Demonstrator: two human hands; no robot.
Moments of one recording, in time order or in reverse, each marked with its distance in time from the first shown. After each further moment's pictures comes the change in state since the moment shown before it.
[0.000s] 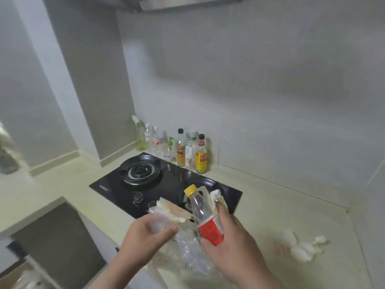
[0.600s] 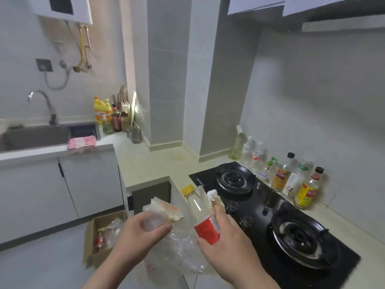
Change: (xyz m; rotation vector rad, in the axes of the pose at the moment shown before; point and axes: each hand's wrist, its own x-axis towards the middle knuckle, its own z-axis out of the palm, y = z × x) left_hand -0.084 -0.118 -0.252 -0.121 0.487 -0.159; right_hand 0.008 -0.226 0.173 -0.045 -0.363 -0.354
